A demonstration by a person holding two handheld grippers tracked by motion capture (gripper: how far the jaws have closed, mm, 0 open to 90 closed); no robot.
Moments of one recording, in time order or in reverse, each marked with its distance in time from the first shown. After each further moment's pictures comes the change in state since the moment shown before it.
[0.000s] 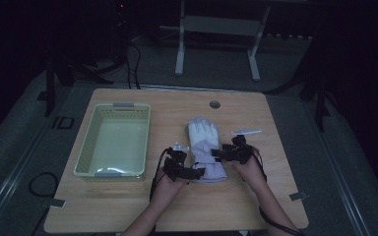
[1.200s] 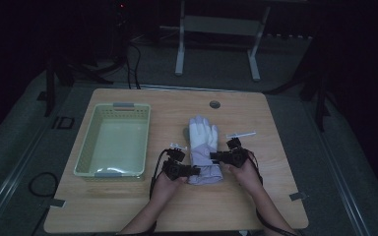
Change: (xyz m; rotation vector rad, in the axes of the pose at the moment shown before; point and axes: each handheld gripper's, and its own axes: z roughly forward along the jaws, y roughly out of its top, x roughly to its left) left arm 0.018 0.000 0.012 0.097 -0.135 -0.073; right arm 0.015 -0.005 0.007 0.070 0.030 0.041
